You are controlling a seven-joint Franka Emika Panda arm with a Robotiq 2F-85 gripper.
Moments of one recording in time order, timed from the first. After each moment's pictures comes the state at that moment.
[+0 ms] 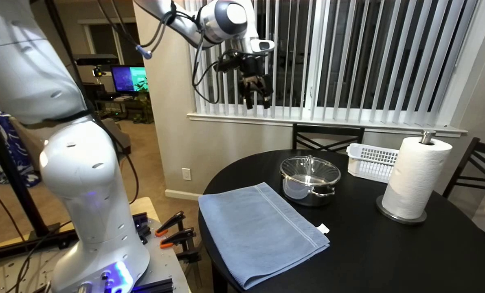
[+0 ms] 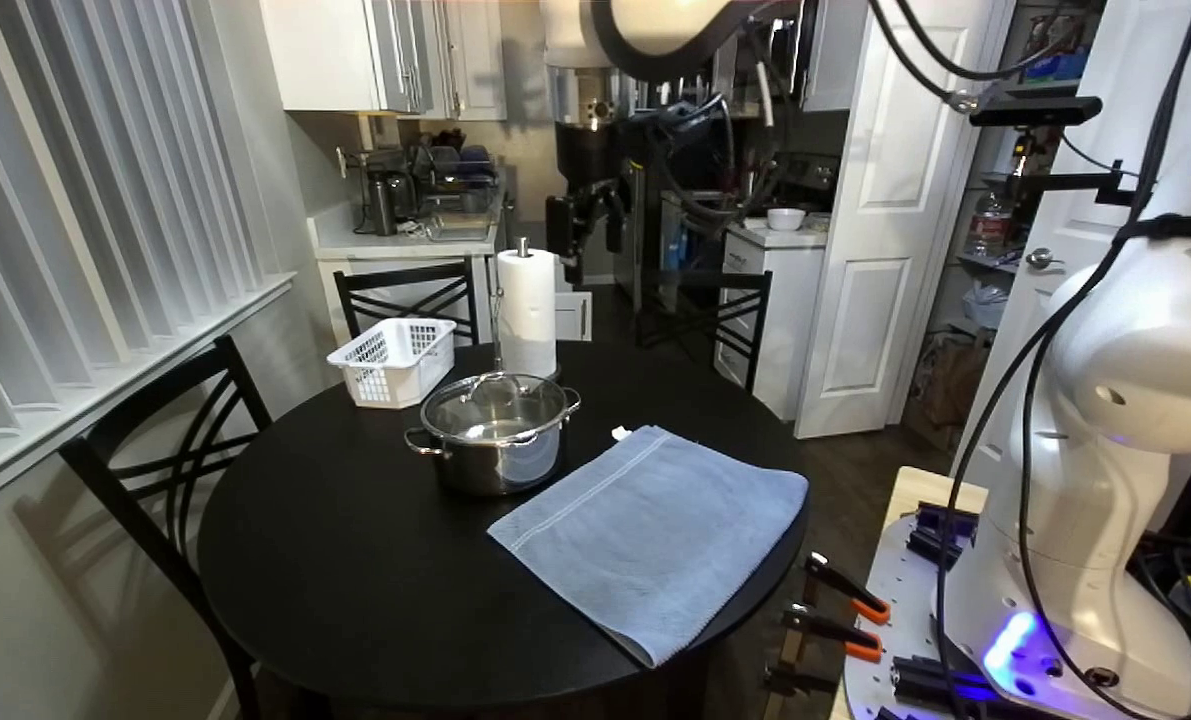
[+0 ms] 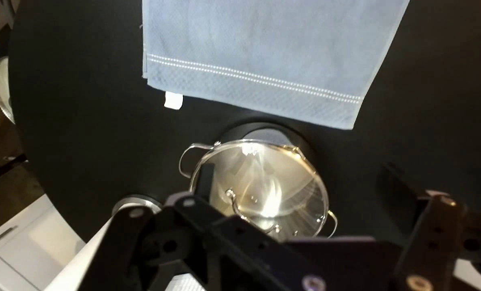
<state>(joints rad) 0.00 -0.24 0.21 -2.17 -0.20 2.01 0.26</state>
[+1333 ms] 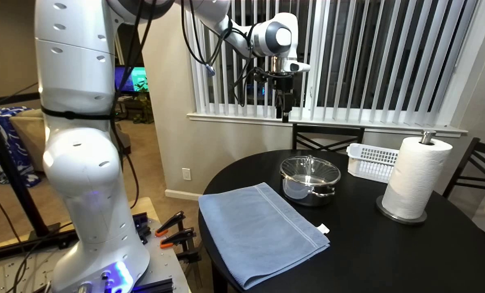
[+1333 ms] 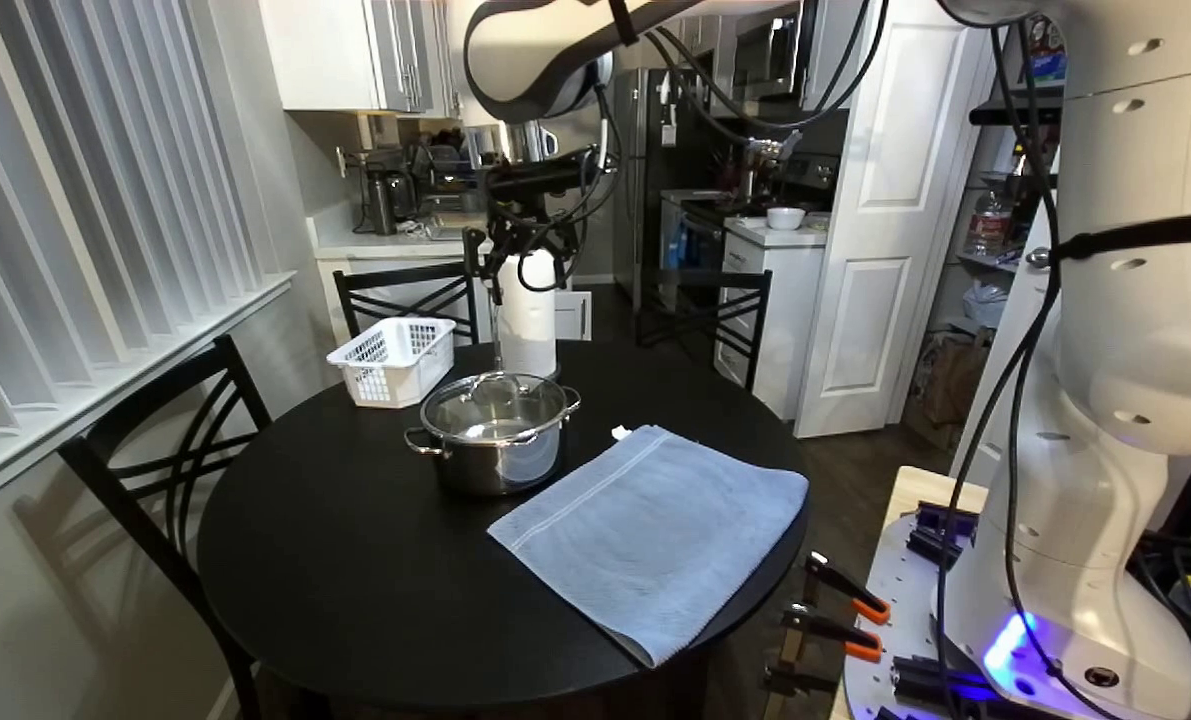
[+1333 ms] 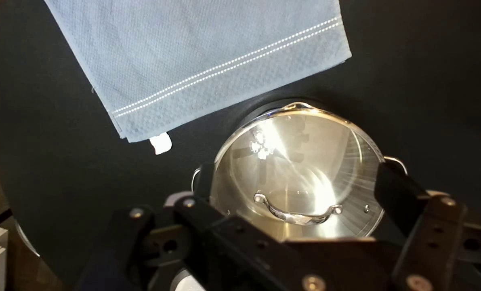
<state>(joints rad) 0.08 0.22 0.06 -1.73 -0.12 1.89 0.70</state>
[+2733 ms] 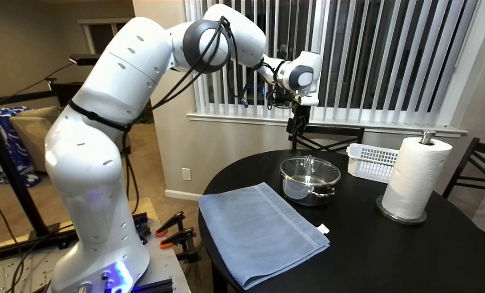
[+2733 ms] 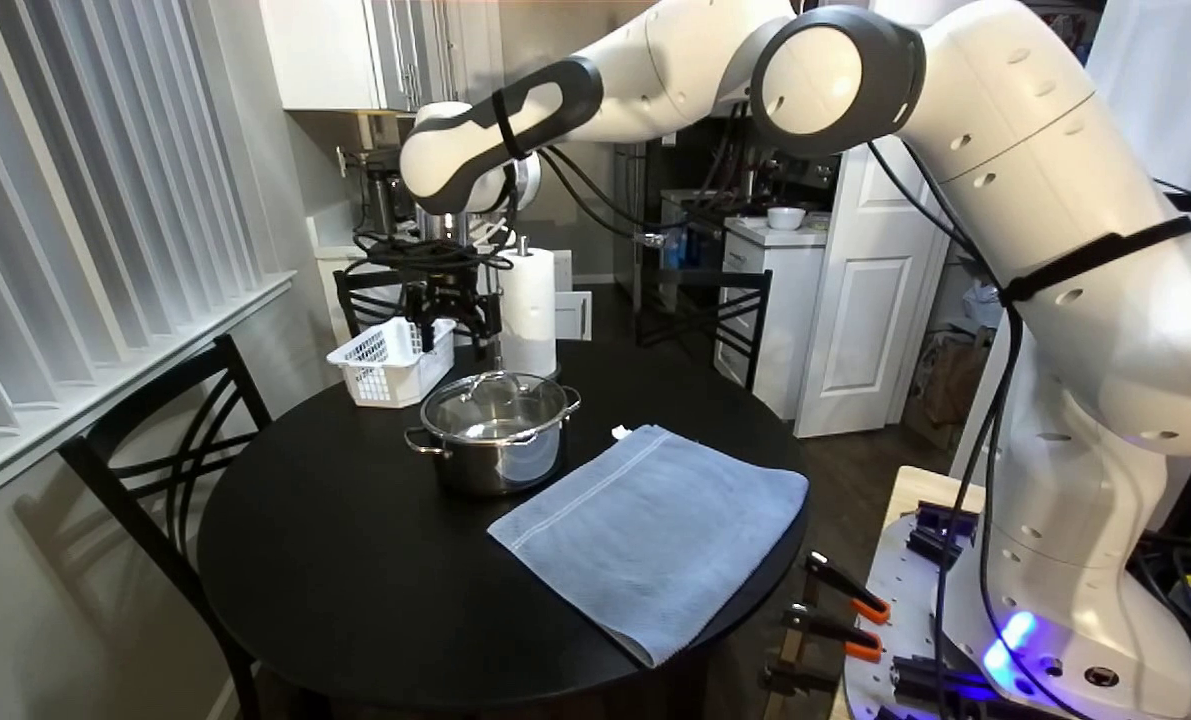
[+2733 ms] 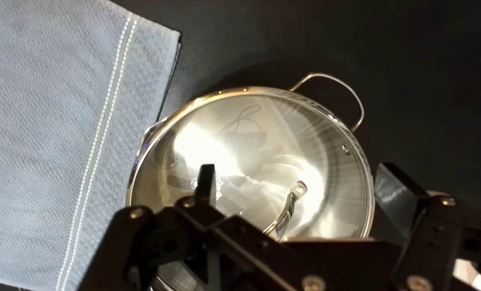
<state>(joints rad) 0.12 0.69 -0.03 -1.30 0.13 2.01 1.39</state>
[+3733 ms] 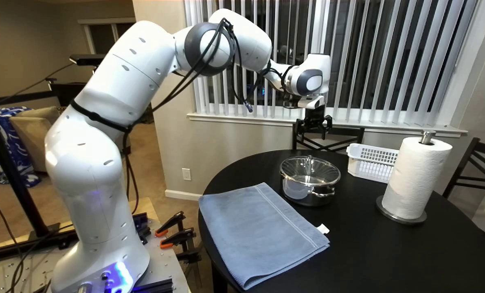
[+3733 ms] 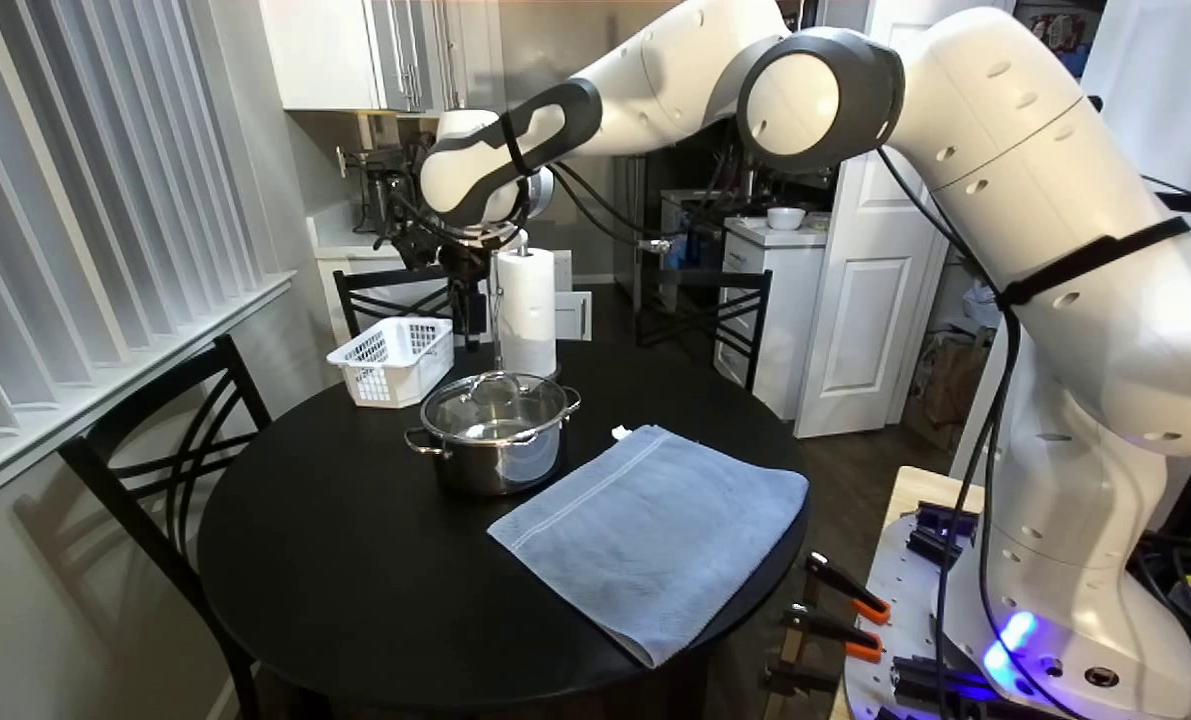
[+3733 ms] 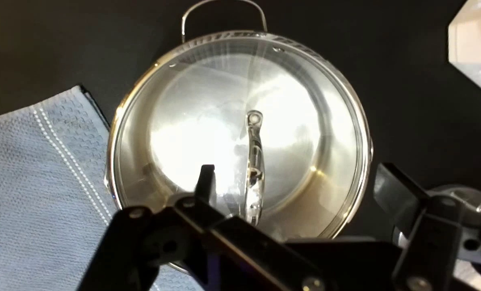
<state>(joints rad) 0.13 0.72 -0.13 -1.28 0.12 2.14 2.10</state>
